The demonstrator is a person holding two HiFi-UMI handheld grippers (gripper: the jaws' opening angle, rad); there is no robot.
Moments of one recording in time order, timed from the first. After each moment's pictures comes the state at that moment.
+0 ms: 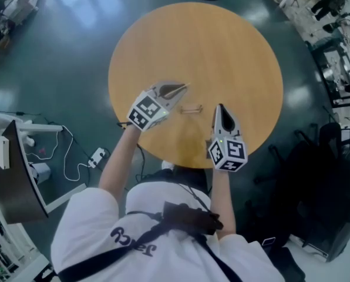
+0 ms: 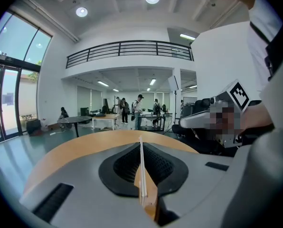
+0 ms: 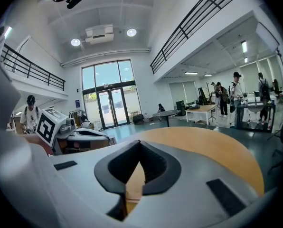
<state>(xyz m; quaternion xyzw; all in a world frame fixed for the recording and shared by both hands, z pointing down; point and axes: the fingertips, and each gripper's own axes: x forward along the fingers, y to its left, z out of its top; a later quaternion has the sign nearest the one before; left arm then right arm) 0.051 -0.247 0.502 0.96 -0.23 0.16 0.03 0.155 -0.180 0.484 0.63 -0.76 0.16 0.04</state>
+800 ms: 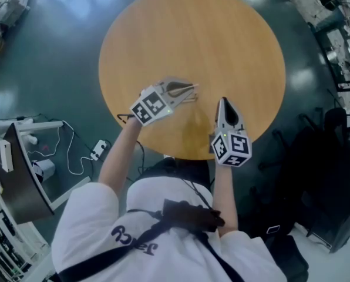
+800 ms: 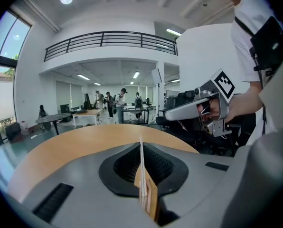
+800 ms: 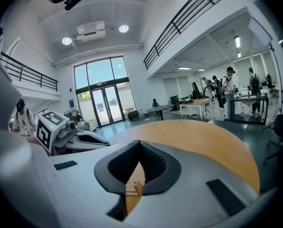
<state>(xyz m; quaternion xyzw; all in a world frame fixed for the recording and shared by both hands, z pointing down) 0.099 -0.219 0.541 0.97 -0.13 0.20 0.01 0.184 -0.172 0.509 0.64 -0.74 0.20 0.04</state>
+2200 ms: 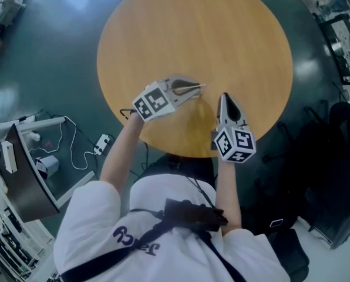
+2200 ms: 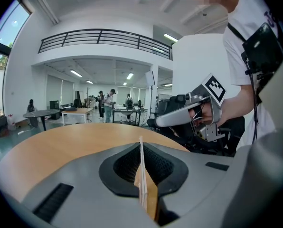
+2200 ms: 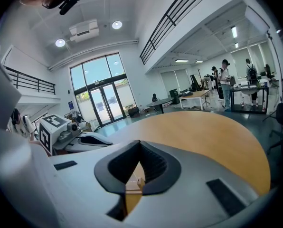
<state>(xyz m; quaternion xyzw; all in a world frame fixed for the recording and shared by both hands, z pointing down) 0.108 -0.211 0.555 0.98 -0.06 0.19 0.04 0.176 -0.181 0.531 0.63 -0.73 0.25 0.04</state>
